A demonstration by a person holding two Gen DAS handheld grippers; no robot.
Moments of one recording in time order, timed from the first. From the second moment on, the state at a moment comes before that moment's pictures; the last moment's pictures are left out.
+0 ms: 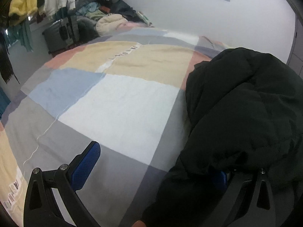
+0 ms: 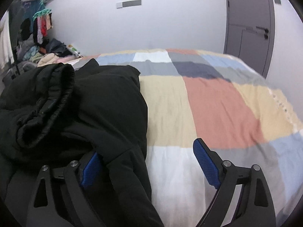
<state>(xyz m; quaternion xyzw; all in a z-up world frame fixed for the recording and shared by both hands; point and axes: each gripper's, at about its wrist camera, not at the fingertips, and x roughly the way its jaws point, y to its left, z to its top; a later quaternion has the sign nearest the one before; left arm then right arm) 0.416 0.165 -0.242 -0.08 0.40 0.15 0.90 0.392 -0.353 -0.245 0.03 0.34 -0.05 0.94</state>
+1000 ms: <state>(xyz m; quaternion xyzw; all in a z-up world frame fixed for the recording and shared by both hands) 0.188 0.122 0.007 -0.13 0.25 -0.01 0.96 0.179 -0.245 -0.012 0.01 0.19 0.04 0.98</state>
